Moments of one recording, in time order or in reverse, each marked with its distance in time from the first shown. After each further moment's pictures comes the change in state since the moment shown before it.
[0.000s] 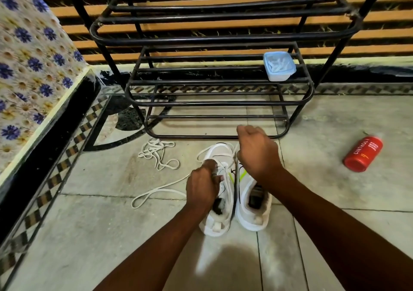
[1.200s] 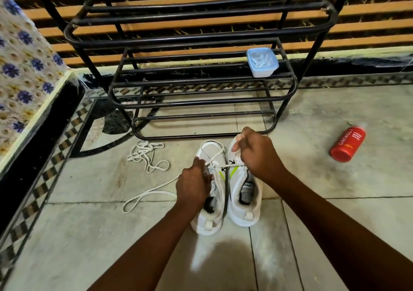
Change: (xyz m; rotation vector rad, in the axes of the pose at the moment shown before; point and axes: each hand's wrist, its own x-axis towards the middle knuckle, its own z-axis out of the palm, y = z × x) left_hand 0.001 0.011 -0.008 0.182 -0.157 -0.095; right_hand -0.021 0.028 -0.006 0.742 -0.058 0.233
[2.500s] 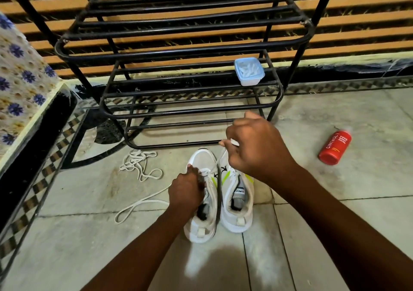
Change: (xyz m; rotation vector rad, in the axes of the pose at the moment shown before) left_hand 0.008 0.003 -0.001 0.207 -0.076 0.052; right_hand -0.011 -0.072 -0.060 -0.541 0.100 -0.539
